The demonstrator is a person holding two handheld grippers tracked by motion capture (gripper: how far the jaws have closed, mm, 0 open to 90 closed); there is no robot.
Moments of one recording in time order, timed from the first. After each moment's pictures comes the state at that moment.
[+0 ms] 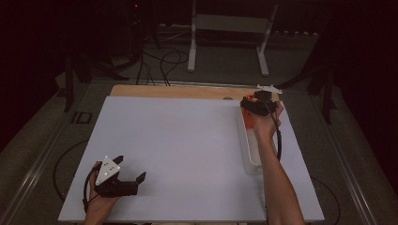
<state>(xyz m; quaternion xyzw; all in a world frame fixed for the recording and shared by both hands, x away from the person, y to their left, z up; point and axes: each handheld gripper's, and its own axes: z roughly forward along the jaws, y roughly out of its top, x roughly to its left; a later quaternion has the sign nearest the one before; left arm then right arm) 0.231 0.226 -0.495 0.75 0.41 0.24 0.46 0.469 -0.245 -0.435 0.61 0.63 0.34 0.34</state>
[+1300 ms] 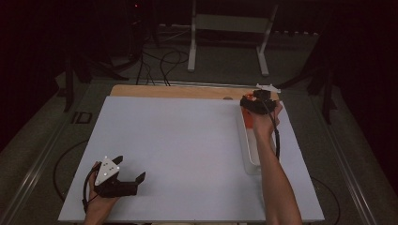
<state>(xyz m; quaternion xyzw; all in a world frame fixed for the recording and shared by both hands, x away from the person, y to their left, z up) 0.230 0.227 -0.495 0.75 0.41 0.24 0.46 0.477 -0.245 -0.439 0.61 0.63 0.34 0.34</state>
